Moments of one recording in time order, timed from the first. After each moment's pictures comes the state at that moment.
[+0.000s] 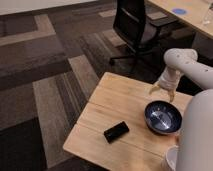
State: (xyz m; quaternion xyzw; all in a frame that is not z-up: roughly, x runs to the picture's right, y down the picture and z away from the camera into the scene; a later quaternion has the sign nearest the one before) arm 0.358 0.040 0.797 -0.18 0.30 0.81 0.47
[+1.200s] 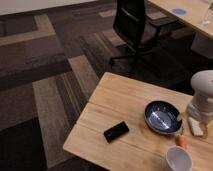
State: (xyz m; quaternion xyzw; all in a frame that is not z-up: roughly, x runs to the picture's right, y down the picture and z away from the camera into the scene) arm 0.341 0.176 0.618 -0.11 0.41 0.85 0.33
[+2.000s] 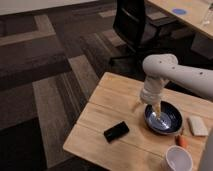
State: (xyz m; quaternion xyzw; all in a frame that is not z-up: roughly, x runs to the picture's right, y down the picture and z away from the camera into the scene) arm 0.215 0.093 0.734 -0.29 0.32 0.71 0.56
